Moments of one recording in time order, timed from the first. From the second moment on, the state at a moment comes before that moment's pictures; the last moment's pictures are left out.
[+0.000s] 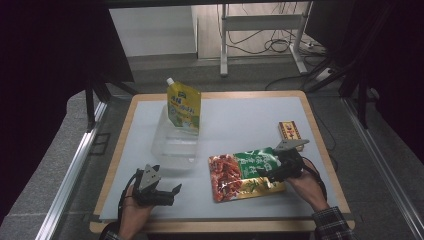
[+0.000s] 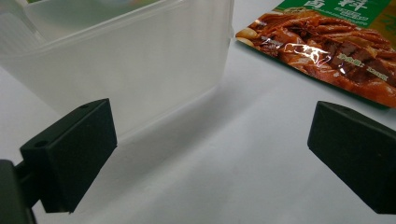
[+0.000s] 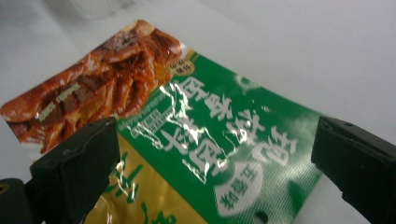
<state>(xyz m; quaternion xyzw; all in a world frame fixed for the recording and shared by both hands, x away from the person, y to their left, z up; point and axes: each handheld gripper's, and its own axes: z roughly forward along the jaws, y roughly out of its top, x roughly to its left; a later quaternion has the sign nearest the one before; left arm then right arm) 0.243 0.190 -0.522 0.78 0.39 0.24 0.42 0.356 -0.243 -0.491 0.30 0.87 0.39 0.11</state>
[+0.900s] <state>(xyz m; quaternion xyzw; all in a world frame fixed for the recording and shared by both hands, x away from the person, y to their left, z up) 0.244 0.189 -0.523 0.78 0.39 0.24 0.42 0.351 -0.266 -0.519 0.34 0.88 0.34 0.05</state>
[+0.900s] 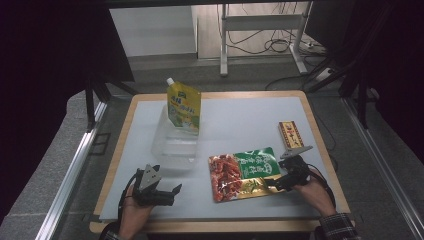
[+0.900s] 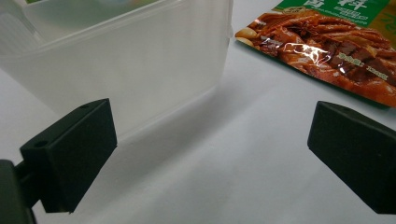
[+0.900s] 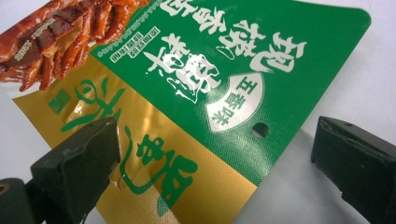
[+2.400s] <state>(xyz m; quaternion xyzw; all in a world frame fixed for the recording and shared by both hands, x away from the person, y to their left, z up) 0.244 0.188 -0.523 0.79 0.39 0.24 0.41 0.350 -0.281 -0.513 0.41 0.80 0.43 -0.06</state>
